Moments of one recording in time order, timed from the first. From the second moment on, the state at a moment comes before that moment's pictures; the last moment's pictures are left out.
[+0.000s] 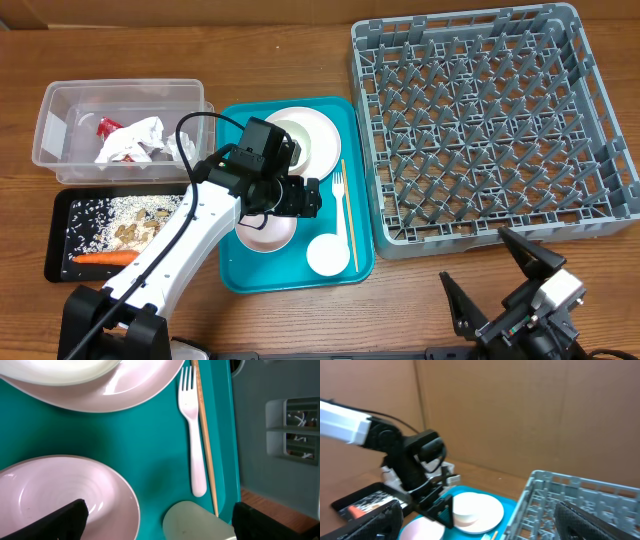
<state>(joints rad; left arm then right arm) -0.39 1.54 1.07 -0.77 0.29 -0.34 0.04 0.04 0.68 -0.56 -0.58 0.08</state>
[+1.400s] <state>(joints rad) -0.39 1.54 1.07 -0.84 0.35 -0.34 0.04 1.21 1.28 -1.37 -0.52 0.23</state>
